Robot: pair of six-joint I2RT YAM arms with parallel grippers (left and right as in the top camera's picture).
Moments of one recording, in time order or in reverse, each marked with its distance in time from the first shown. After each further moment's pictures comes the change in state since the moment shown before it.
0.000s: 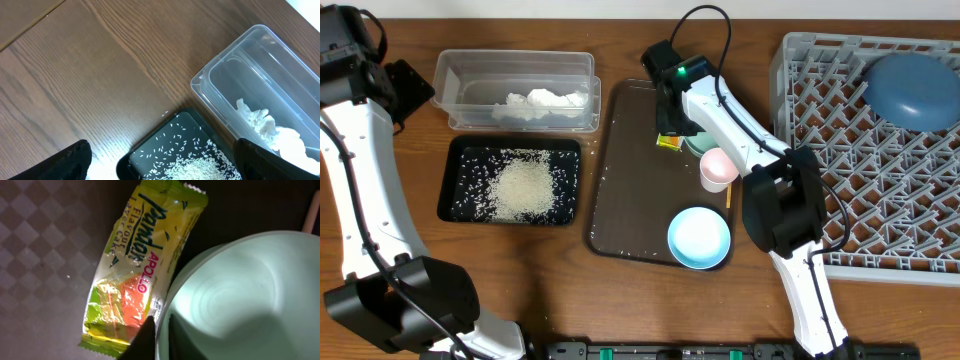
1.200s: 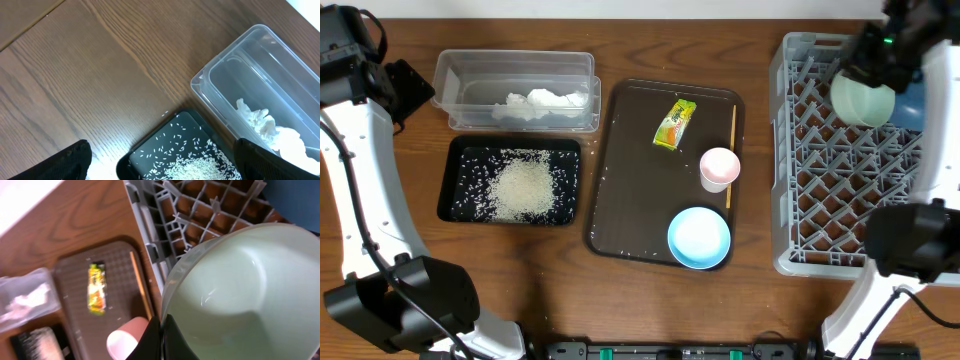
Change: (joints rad) left arm 0.000 0.000 0.000 0.000 0.000 0.000; right arm -0.722 -0.335 0.203 -0.337 -0.491 -0.224
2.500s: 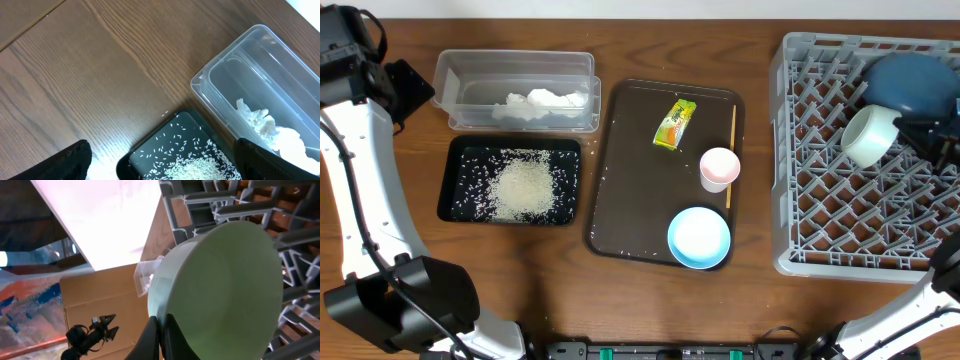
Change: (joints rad) left arm 0.000 0.000 0.000 0.000 0.000 0.000; right arm -0.531 0.000 -0.624 0.129 -0.905 -0.384
